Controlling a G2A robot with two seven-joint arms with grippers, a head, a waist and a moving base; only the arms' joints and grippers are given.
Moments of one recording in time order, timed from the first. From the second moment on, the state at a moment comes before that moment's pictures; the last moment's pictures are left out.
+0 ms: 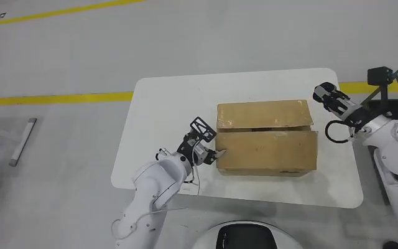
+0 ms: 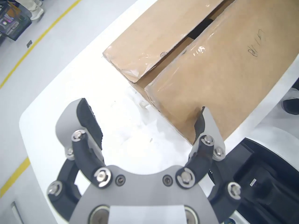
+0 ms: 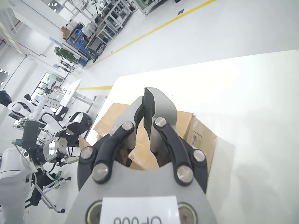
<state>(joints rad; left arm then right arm) 1.10 -1.32 -1.19 -1.90 1.40 -0.45 -0.77 -1.25 -1.03 1.70 -1.84 -0.29 -0.09 0.54</state>
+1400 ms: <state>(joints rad) 1.14 -1.30 -1.30 -2.03 1.46 -0.34 -0.85 -1.33 -1.06 1.39 -1.85 -0.93 -0.10 0.34</state>
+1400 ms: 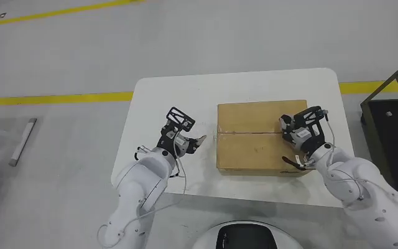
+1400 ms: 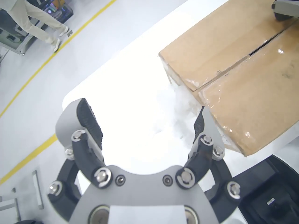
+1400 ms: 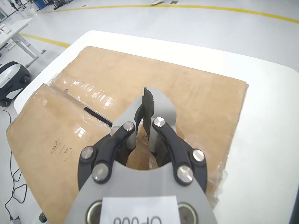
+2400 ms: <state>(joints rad) 1.26 -1.29 -1.21 -1.87 1.63 -0.27 -0.63 -1.36 -1.07 1.43 -1.86 -0.91 -0.11 0.32</state>
